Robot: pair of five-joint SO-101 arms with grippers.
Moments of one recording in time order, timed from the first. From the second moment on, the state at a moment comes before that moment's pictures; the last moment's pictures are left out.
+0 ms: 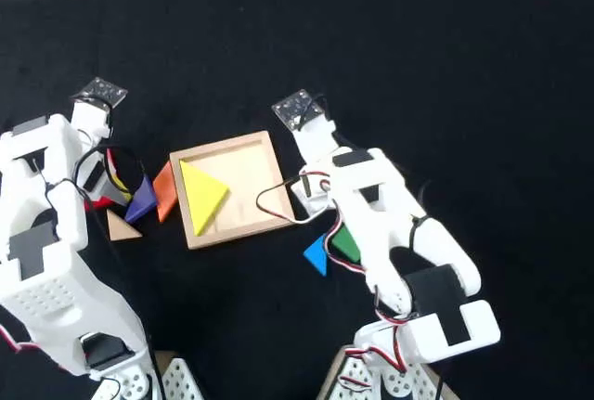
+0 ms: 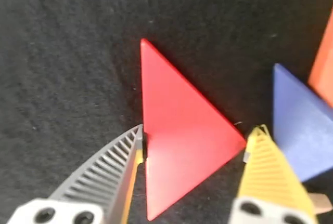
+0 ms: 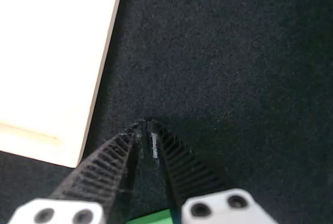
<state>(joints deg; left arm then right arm) -28.9 19.6 14.0 57.3 -50.2 -16.4 -1.2 41.7 41.6 17.6</state>
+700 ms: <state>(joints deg) -21.2 12.6 -6.5 87.1 -26.4 -16.4 -1.2 41.7 41.6 17.6</state>
